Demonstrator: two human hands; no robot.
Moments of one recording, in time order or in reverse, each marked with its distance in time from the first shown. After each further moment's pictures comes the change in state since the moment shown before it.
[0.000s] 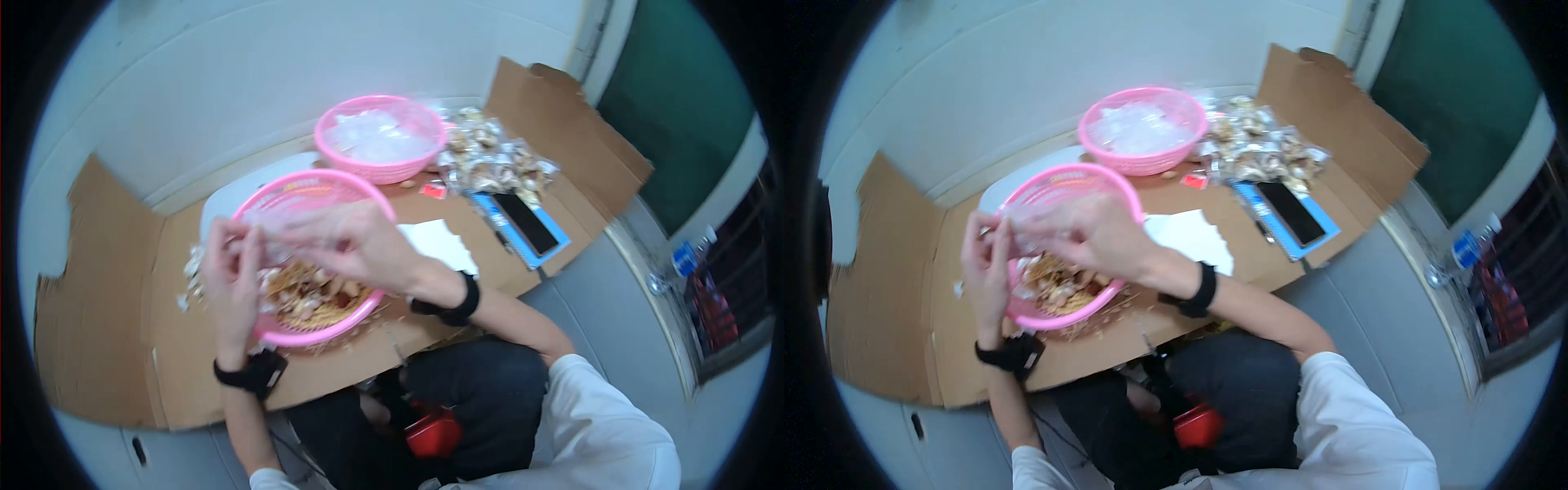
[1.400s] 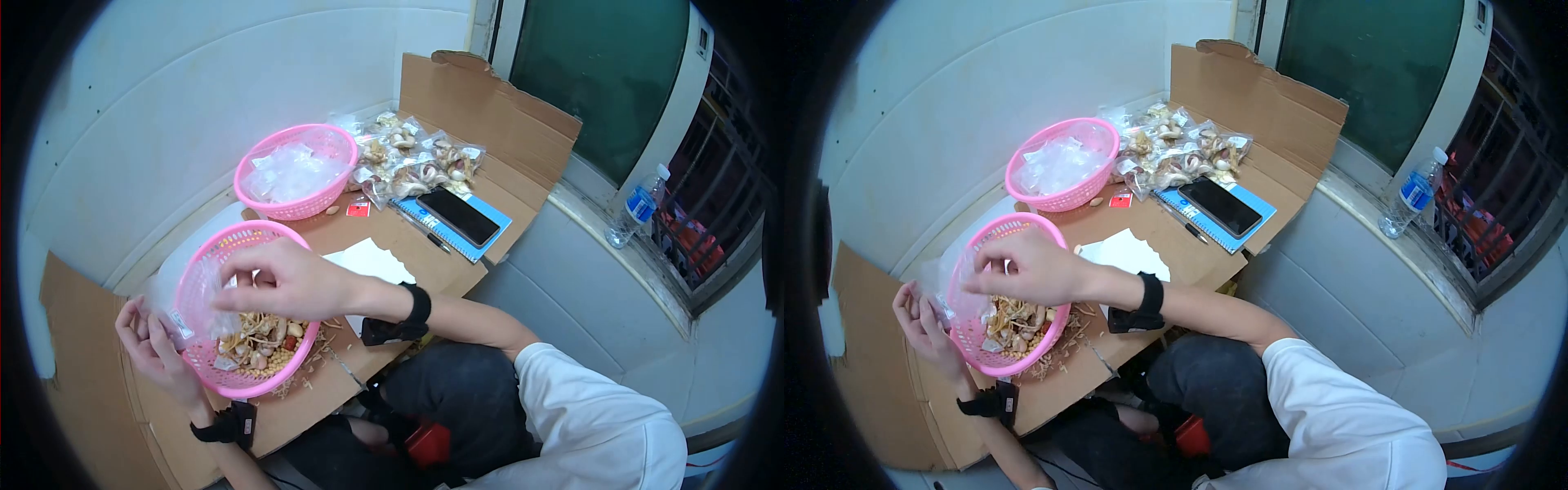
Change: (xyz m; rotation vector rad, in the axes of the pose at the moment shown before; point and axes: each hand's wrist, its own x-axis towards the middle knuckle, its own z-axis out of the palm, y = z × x) left_hand 0.008 -0.001 -0.006 0.108 0.453 0.261; right_hand 0.005 -0.018 -0.027 0.314 -0.025 0.264
